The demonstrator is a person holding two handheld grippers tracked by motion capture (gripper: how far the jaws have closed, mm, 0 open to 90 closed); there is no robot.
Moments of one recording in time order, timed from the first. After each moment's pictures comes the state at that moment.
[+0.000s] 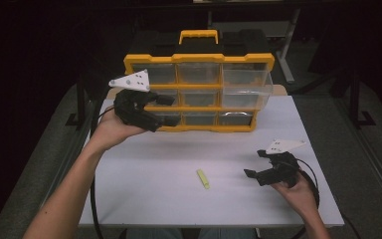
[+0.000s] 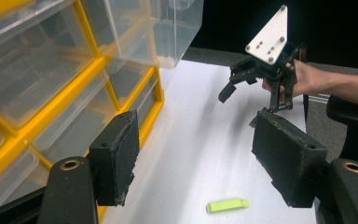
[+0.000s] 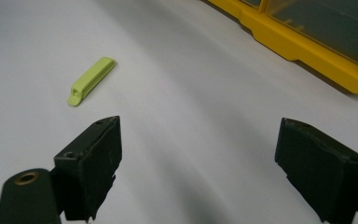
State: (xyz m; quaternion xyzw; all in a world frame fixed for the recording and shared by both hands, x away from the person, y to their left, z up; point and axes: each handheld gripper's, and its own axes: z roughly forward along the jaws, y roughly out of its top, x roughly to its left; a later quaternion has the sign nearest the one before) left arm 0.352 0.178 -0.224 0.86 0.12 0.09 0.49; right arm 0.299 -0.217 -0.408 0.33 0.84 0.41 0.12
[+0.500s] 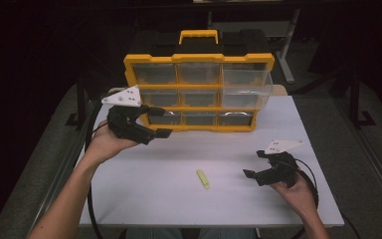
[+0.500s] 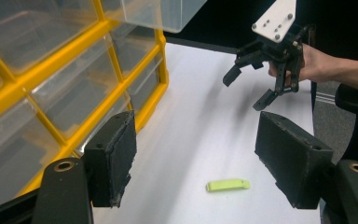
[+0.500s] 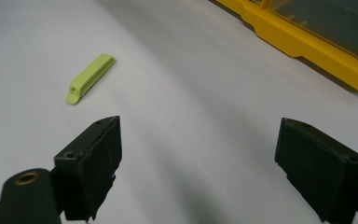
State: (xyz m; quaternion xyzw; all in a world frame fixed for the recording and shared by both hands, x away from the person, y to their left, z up) left arm 0.339 0.199 -0.254 0.85 0.15 0.09 0.49; right arm 0.301 -0.215 -0.411 0.33 0.84 0.41 0.12
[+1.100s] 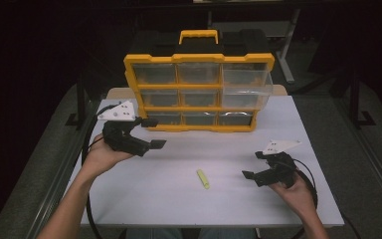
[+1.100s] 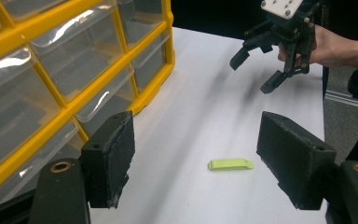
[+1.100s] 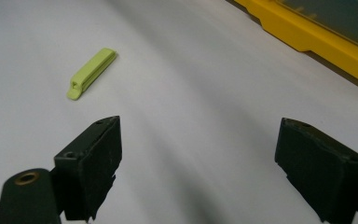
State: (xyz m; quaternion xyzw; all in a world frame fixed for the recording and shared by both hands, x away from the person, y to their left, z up) left arm 0.326 0.215 -0.282 0.85 0.17 0.10 0.48; right arm 0.302 -0.212 -0.414 0.33 0.85 0.40 0.11
